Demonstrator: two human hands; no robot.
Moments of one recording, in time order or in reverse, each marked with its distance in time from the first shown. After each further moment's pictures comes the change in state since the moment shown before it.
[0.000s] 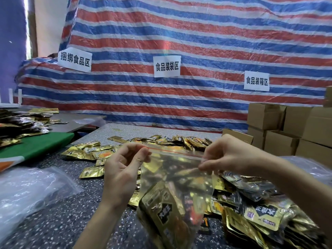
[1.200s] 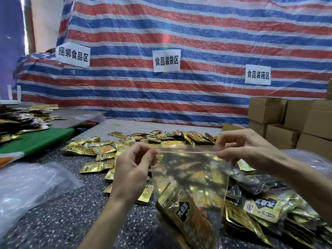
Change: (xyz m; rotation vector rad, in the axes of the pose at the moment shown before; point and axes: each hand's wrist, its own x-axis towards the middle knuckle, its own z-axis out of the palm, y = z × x) left_hand -0.007 -0.006 0.011 0.208 -0.087 -0.053; right_hand -0.018 0.035 -0.007 0.240 0.164 -0.100
